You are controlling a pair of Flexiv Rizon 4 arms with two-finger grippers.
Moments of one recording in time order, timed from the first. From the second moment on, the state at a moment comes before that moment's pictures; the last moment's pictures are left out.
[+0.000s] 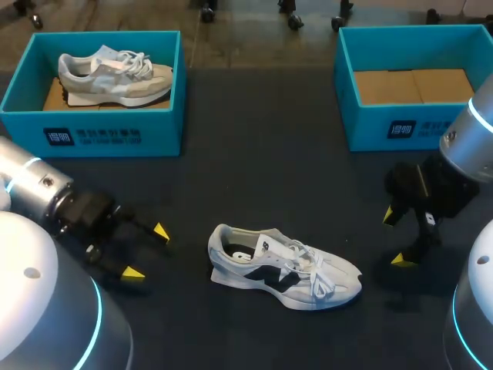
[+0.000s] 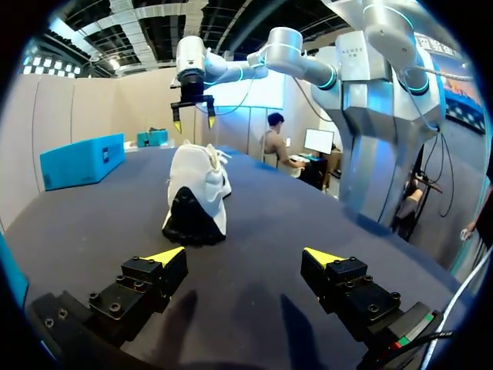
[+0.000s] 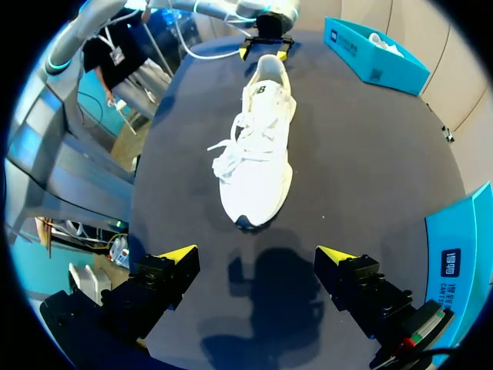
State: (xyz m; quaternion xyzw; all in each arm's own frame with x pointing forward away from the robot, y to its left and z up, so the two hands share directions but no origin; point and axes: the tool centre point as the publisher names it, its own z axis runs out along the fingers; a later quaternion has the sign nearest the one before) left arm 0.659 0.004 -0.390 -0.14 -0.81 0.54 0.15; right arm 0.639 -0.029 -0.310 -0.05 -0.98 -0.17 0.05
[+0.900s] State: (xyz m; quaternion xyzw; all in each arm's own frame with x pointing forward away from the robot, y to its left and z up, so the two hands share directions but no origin) left arm 0.665 -0.024 -0.396 -0.12 -0.79 0.59 0.15; right arm 0.639 -0.029 -0.310 -0.05 -0.98 -0.17 0.05
